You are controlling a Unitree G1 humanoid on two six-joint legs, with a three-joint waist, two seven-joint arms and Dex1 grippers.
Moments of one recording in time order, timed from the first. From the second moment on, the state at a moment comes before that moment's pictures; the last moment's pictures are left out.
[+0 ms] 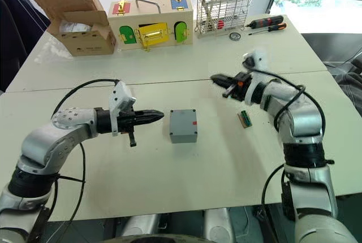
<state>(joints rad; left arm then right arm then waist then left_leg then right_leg) -0.38 0.69 -0.08 -0.44 -0.56 0.78 -0.86 -0.51 -0.58 -0.05 -0.22 0.50 0.77 0.85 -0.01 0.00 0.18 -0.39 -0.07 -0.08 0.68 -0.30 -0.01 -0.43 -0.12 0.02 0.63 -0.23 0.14</state>
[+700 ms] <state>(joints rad) -0.32 0.76 -0.06 -0.48 -0.58 0.80 -0.86 -0.45 -0.56 0.05 -0.24 0.51 0.77 0.81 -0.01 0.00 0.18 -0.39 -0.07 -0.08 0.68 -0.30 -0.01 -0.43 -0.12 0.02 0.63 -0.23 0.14</state>
